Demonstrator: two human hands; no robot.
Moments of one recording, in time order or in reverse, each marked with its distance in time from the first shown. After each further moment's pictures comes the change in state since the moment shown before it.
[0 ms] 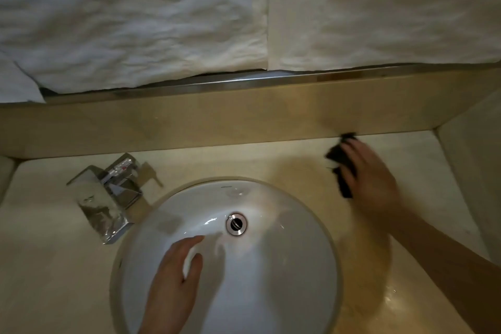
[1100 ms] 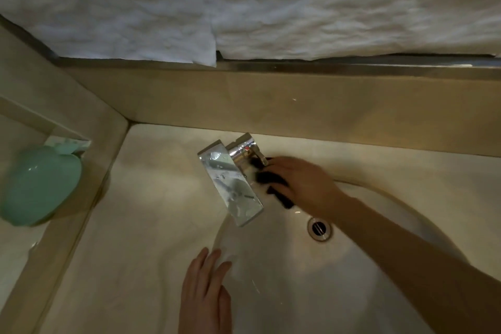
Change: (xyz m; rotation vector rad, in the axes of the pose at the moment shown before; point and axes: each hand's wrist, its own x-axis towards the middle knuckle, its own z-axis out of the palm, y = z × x) left_hand -0.035 -0.151 -0.053 0.380 0.346 0.317; right_hand 0.056 -0.310 0.110 0.251 -0.361 -0.563
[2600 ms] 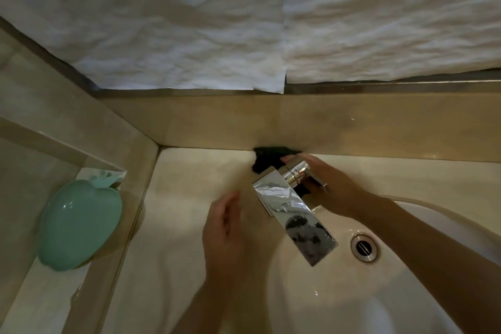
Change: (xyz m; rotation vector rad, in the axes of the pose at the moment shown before) left_hand 0.164 -0.015 -0.037 -0.987 0.146 -0.742; right_hand 0.051 -0.016 0.006 0.386 0.061 0.104
